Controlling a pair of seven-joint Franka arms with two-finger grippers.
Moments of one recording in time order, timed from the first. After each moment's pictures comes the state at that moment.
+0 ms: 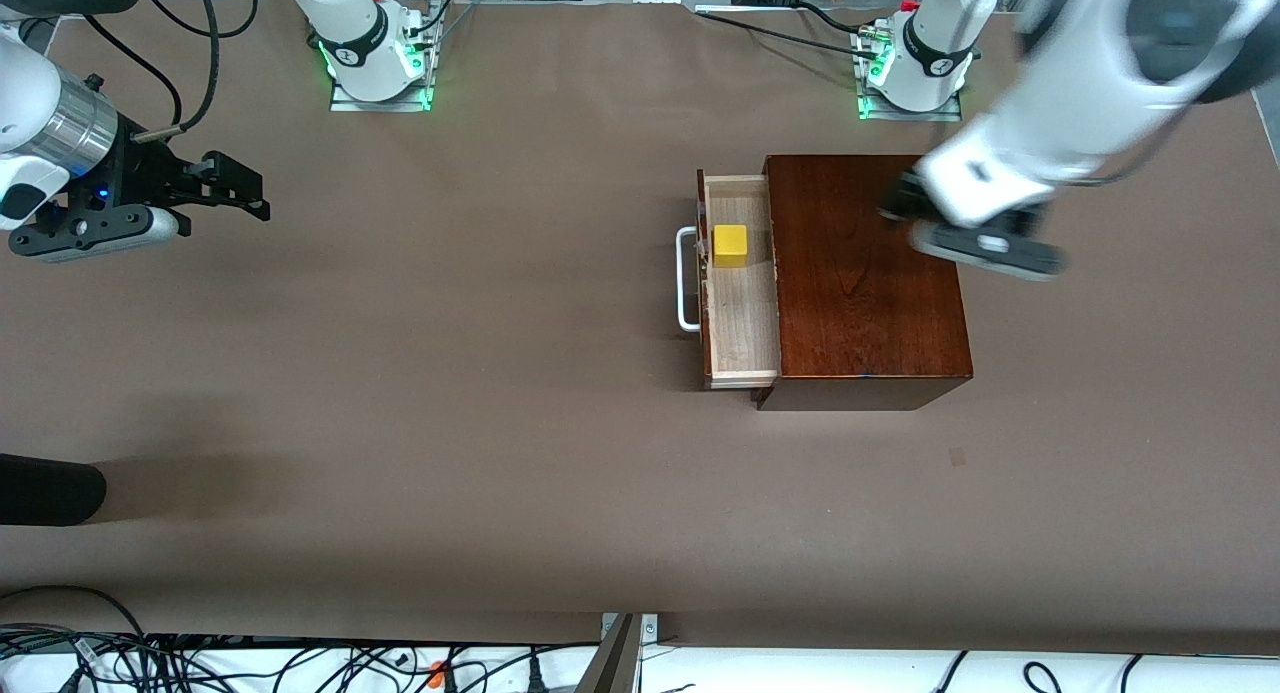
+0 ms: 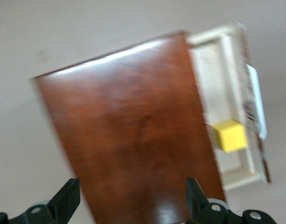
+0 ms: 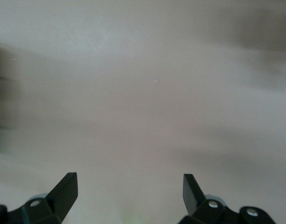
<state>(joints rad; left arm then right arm) -0.15 0.10 -0.28 -1.67 -0.05 1.65 -0.06 0.14 0.01 -0.04 -1.67 0.07 1.61 -0.07</state>
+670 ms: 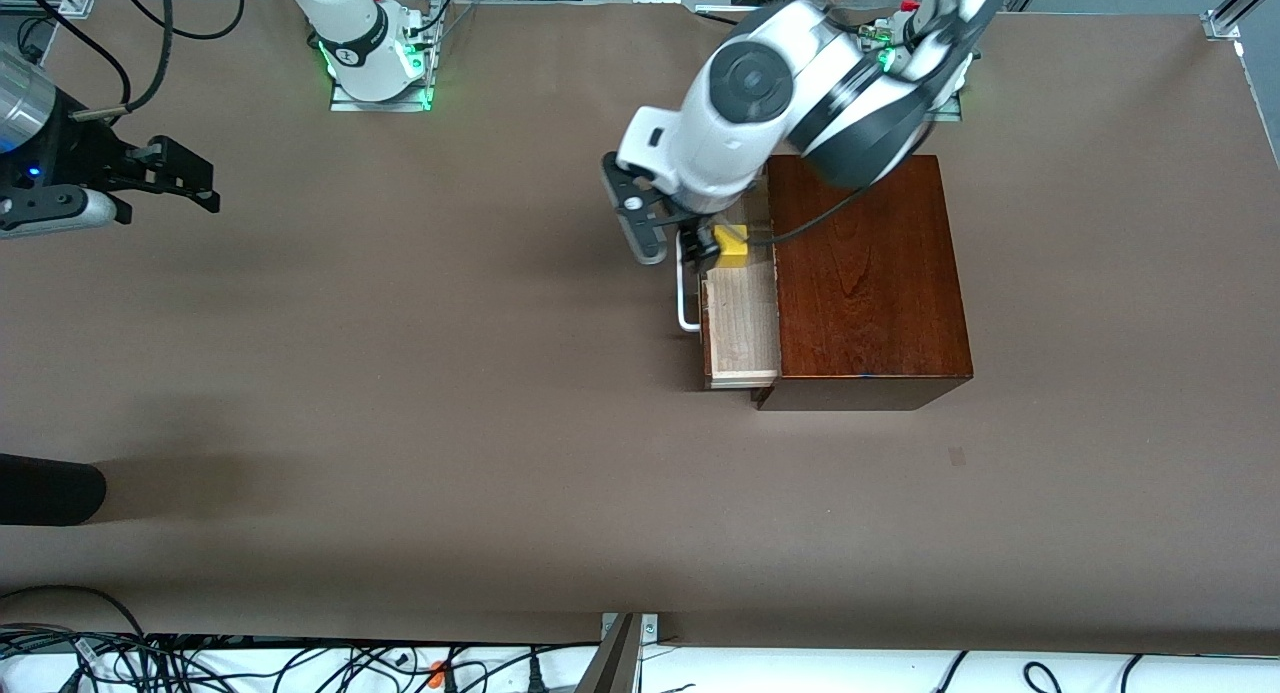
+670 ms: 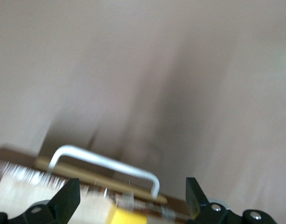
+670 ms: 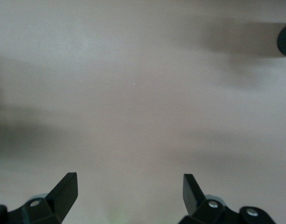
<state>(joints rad) -0.38 0.47 -0.42 -1.48 -0.05 1.93 0.47 0.14 0.01 -0.08 -1.58 0.02 1.55 -0.07</state>
